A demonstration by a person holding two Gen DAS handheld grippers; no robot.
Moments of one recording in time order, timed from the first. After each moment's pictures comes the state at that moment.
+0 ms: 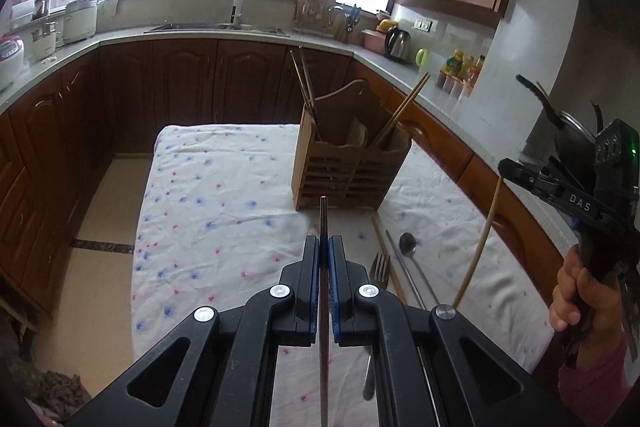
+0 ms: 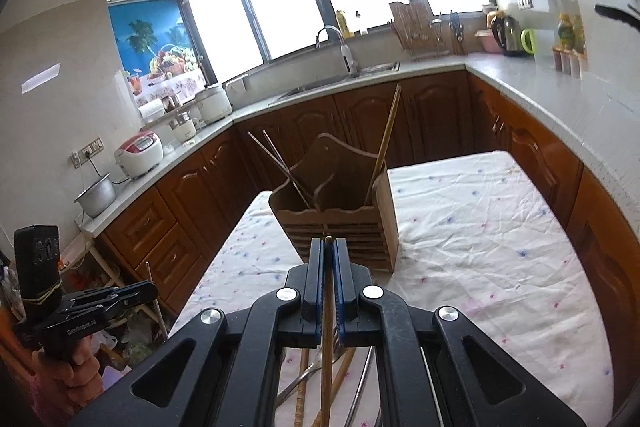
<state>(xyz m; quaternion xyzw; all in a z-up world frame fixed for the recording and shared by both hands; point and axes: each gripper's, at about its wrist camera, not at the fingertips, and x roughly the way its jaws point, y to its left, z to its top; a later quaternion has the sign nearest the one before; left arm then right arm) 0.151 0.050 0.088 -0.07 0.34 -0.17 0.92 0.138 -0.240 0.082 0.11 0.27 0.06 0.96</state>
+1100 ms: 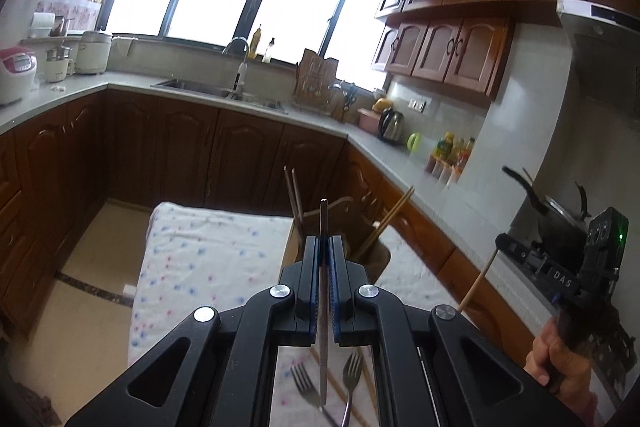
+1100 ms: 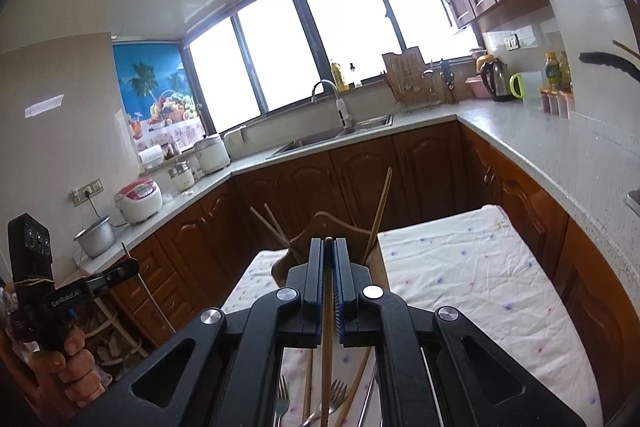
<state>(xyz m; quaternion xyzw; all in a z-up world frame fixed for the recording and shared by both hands) 0.168 0.066 0.123 -0.13 0.22 -0.17 0.95 0.135 -0.252 0.124 0.12 0.17 0.04 0.98</state>
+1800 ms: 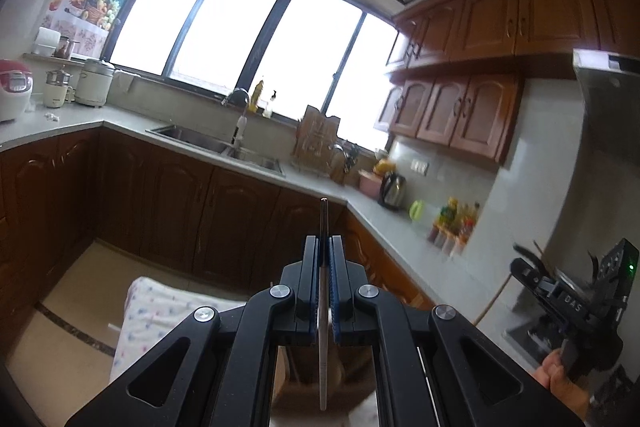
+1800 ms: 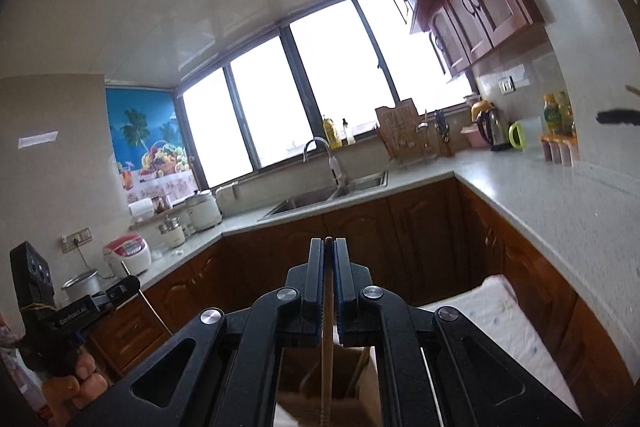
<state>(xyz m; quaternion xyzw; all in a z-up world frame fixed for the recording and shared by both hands) 0.272 0.052 0.109 -0.17 0.12 -0.15 0.96 0.205 -0.278 0.180 0.13 0.08 0.02 0.99</state>
